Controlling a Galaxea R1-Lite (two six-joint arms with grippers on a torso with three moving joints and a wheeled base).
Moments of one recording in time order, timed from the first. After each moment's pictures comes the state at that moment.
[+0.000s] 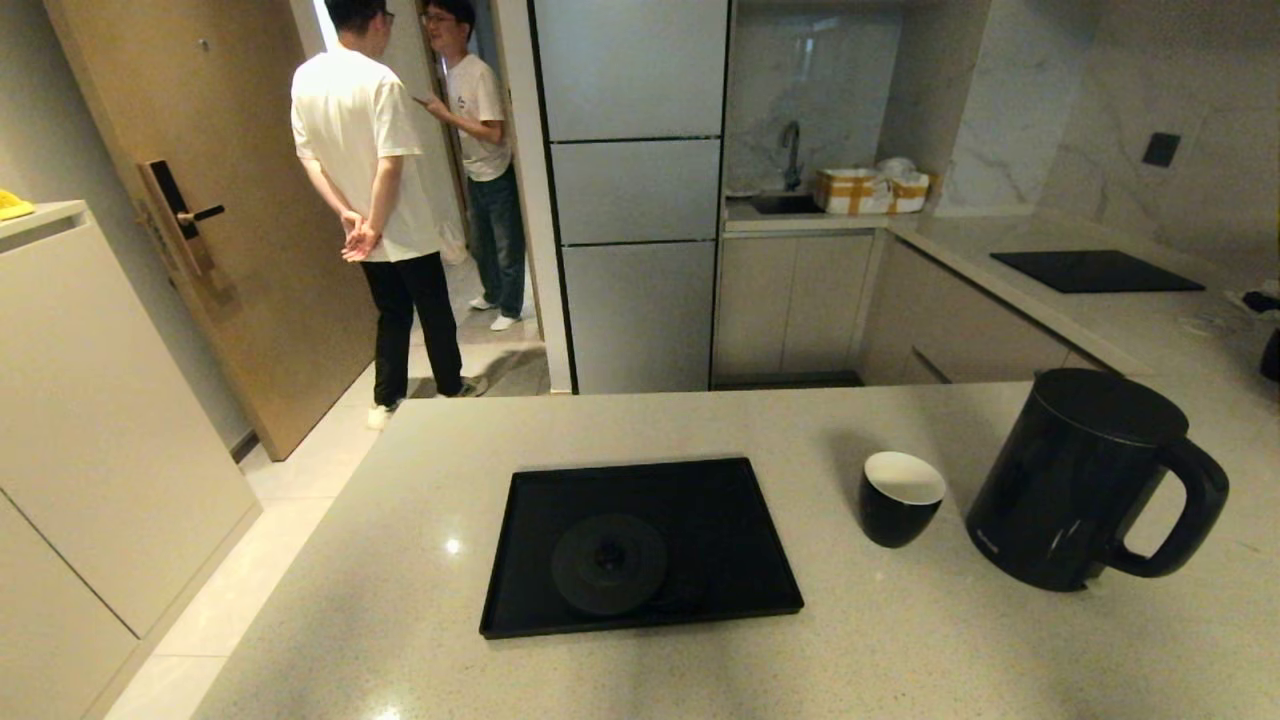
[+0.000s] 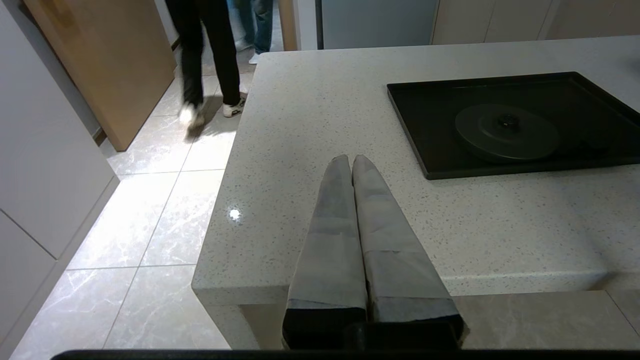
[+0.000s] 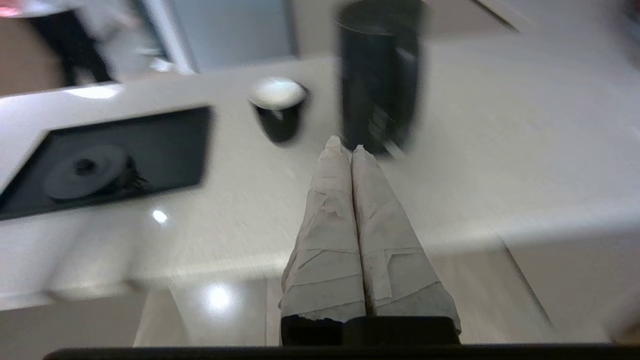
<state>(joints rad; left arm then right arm) 0.00 0.00 0.00 0.04 0.00 0.03 -0.01 0.06 -0.62 0.64 -0.07 0.04</state>
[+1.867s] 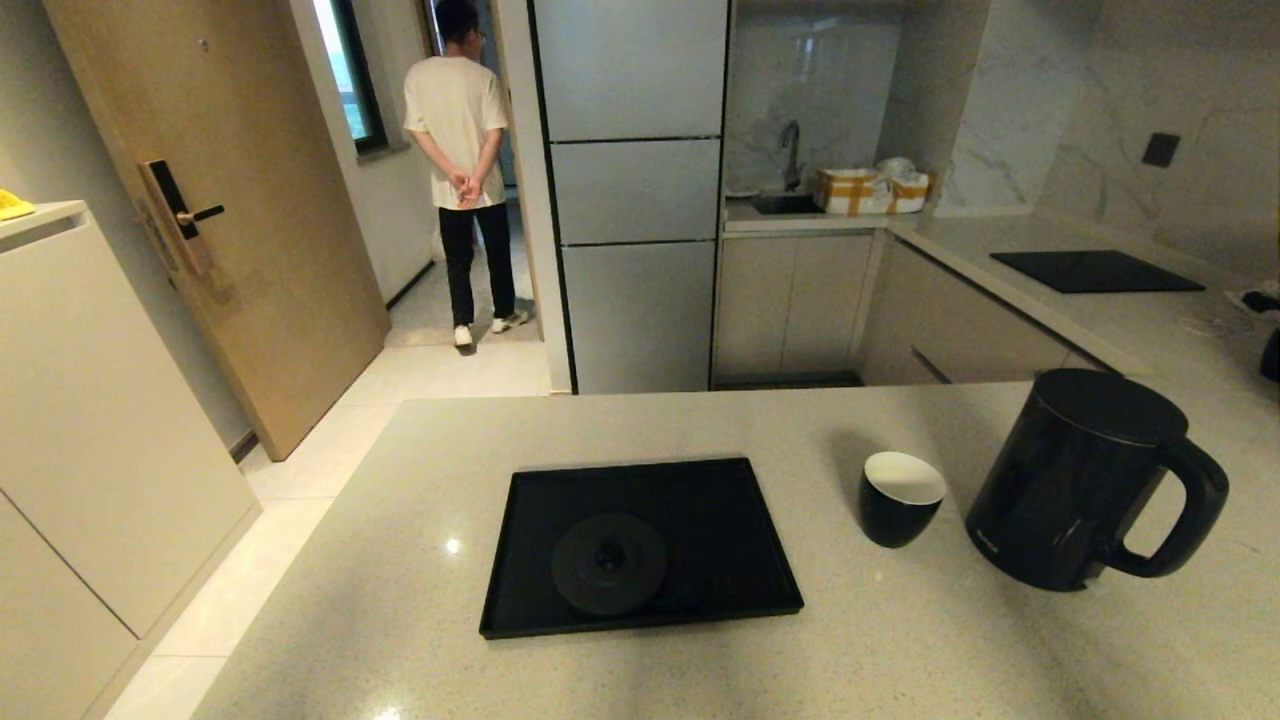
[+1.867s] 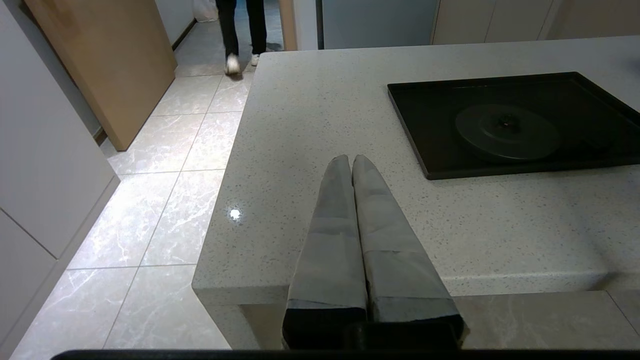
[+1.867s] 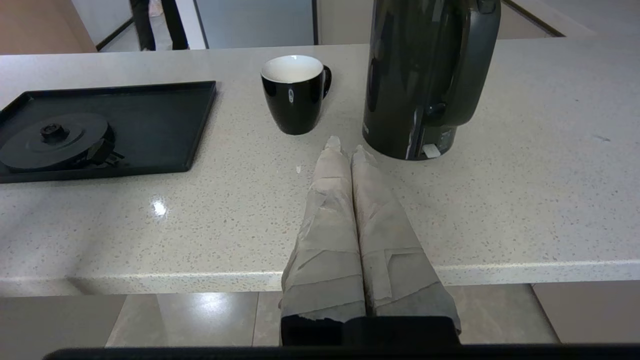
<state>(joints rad) 0.00 0.00 0.00 0.04 0.00 0.03 0.00 0.00 -0.02 0.06 0.01 -0.03</state>
